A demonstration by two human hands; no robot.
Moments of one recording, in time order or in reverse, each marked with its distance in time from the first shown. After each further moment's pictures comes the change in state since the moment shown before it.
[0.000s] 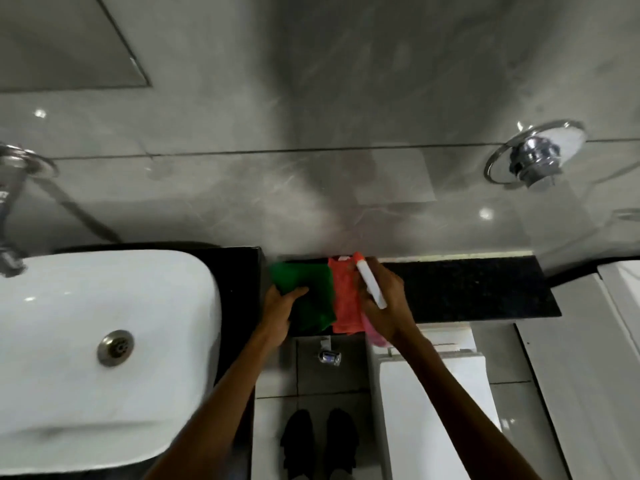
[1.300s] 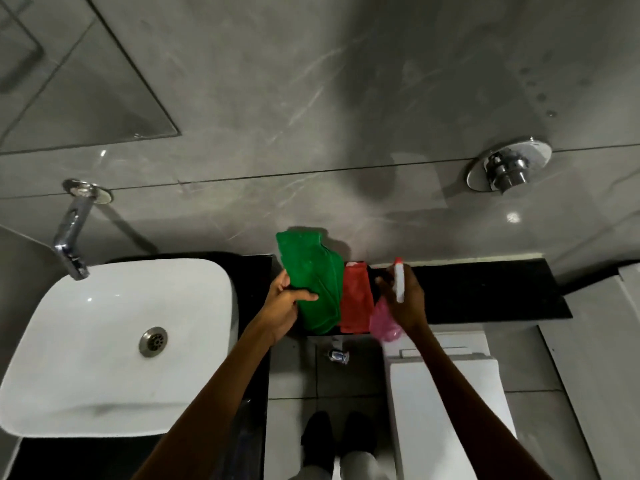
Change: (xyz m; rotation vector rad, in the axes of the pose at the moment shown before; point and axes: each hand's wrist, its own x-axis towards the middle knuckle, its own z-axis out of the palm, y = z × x) left_hand -0.084 0.073 0.014 -0.013 -0.276 0.117; right_hand -0.007 0.046 -0.035 0.017 0.182 0.315
